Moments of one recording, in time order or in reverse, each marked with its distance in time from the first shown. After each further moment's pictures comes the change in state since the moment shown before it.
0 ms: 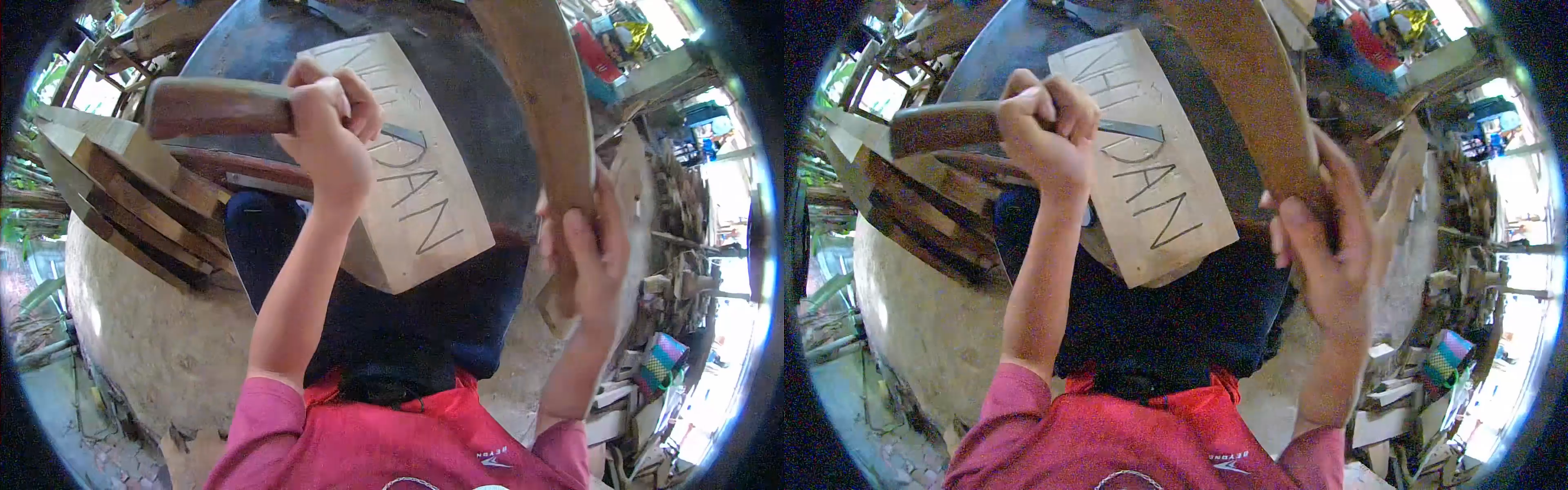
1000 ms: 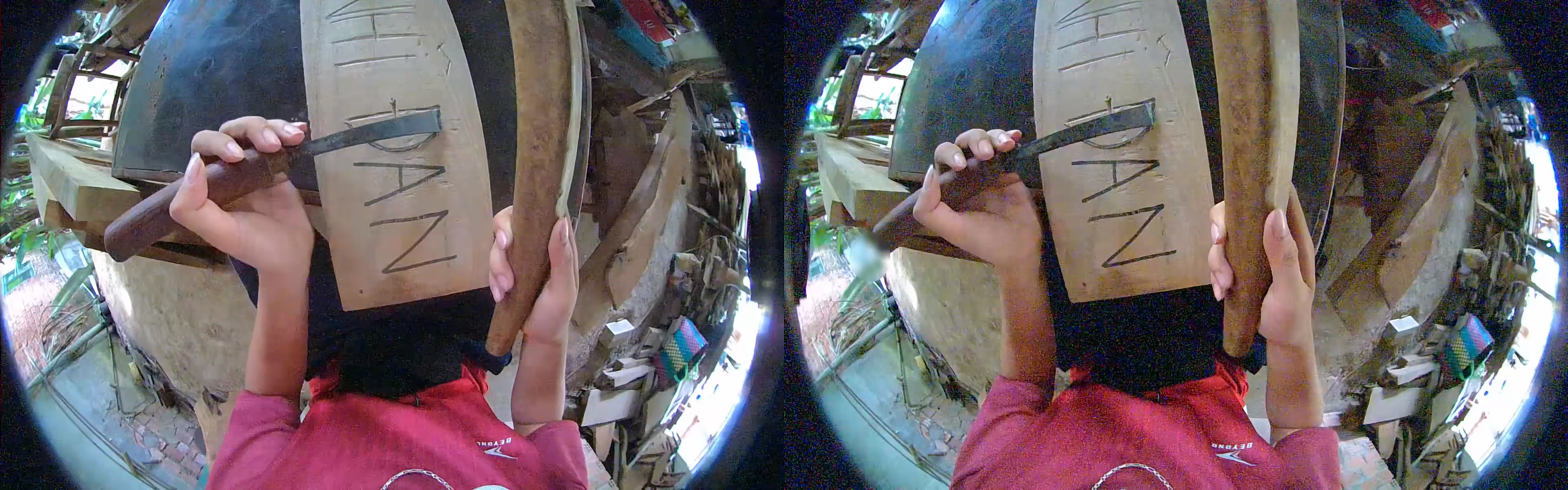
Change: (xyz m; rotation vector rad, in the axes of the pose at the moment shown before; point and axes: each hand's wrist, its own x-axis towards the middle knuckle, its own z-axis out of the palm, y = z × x) left_hand -0.026 -0.011 -0.053 0.006 0.043 -0.098; right_hand -0.001 0.093 0.032 0.852 -0.046 0.400
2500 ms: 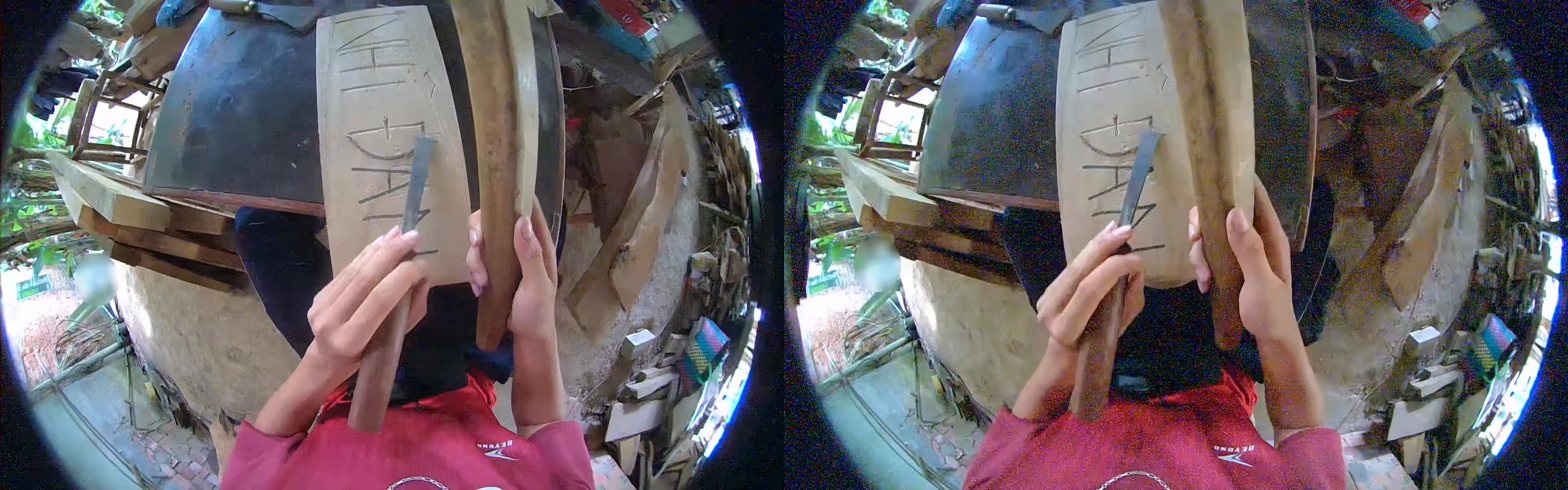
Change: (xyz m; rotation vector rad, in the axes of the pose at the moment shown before) left_hand -0.097 0.021 0.042 1.181 -0.579 0.457; right_hand -0.004 -0.002 0.011 -0.029 0.005 -0.073
